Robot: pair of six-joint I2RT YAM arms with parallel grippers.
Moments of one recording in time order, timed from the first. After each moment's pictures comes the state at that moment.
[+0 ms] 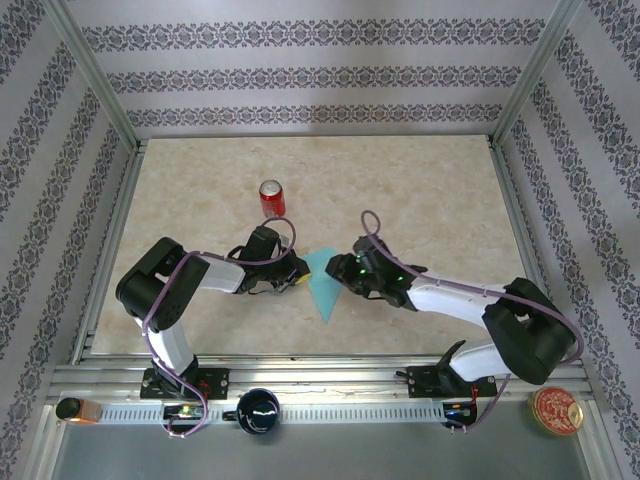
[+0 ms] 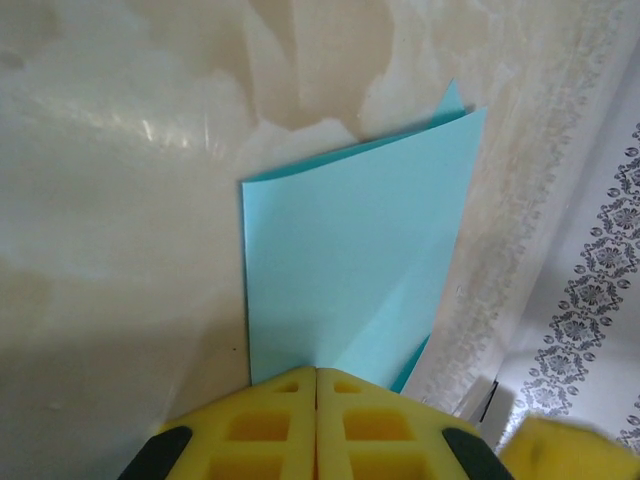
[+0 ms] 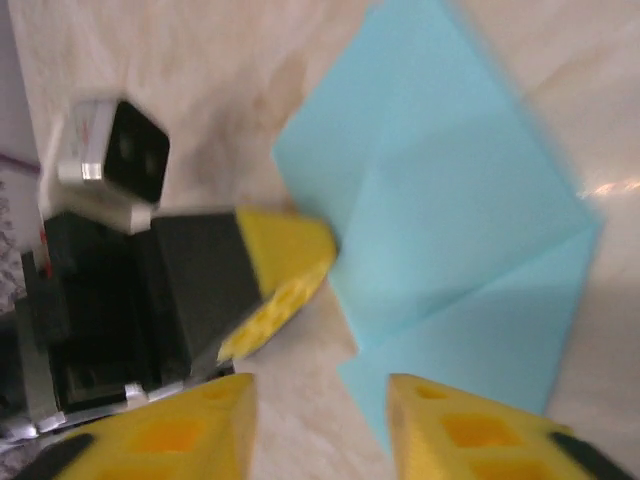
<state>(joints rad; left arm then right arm) -0.52 1.78 0.65 0.35 0.53 -1.16 0.67 1.39 0.57 0.05 -0.19 1.18</state>
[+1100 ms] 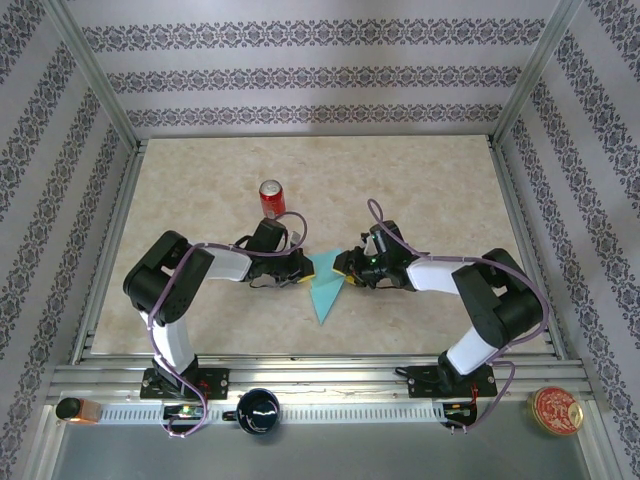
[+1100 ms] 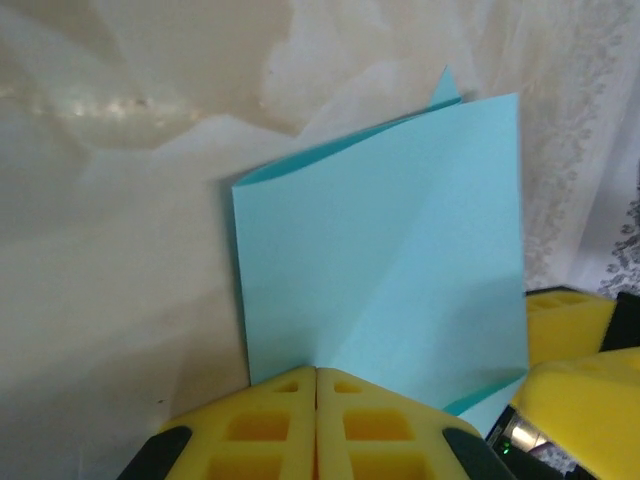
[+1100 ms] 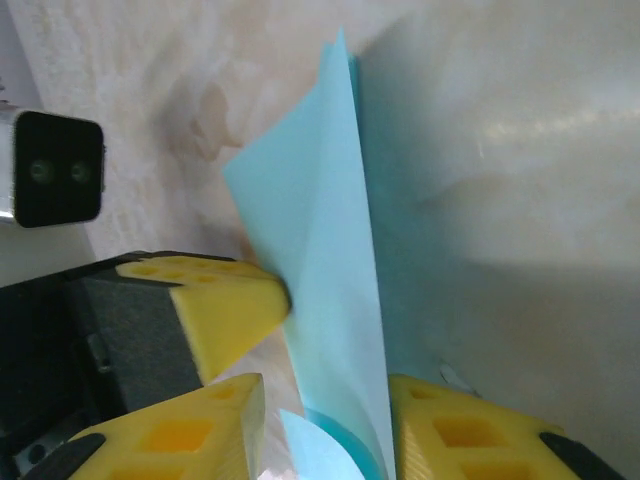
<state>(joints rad) -0.51 1.83 0.79 0.15 0.62 -0.91 0.47 1.62 0.62 0.17 -0.60 1.04</state>
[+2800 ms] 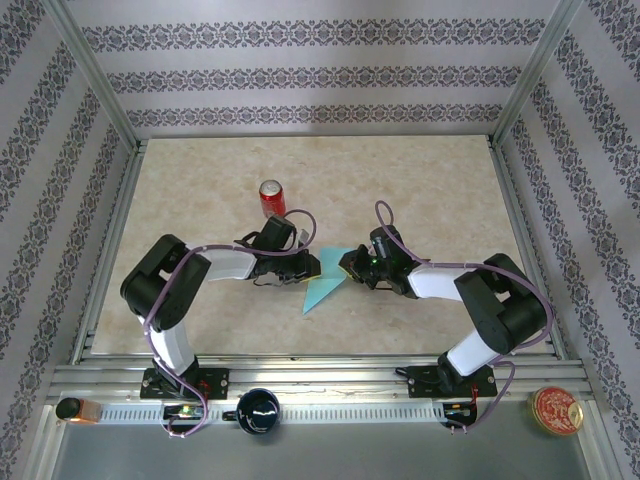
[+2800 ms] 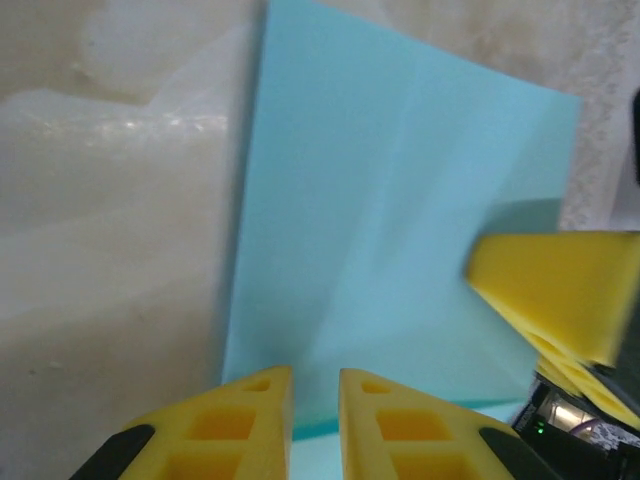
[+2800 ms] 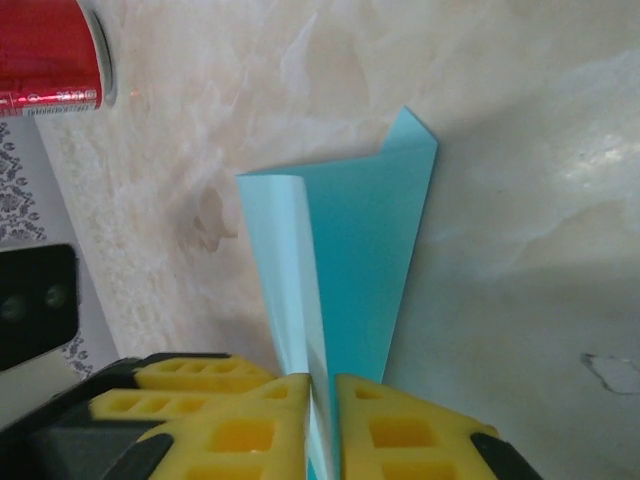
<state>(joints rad) -0.56 1.80 0.86 0.02 0.56 -0.82 0.51 1.58 0.55 0.27 -0.40 1.23</state>
